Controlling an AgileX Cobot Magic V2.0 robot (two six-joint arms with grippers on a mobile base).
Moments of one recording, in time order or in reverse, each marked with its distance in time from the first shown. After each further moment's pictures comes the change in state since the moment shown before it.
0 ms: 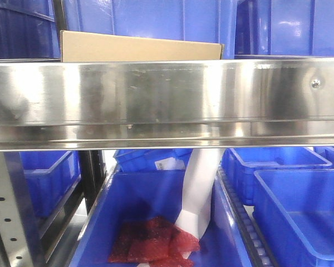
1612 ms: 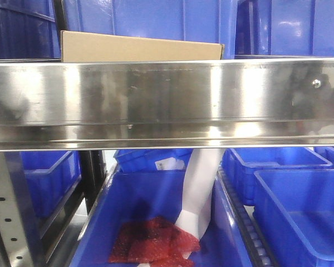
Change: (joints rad) left arm 0.000 0.000 0.000 0.000 0.000 0.000; right arm -0.344 -0.839 0.758 0.199 -0.035 -0.012
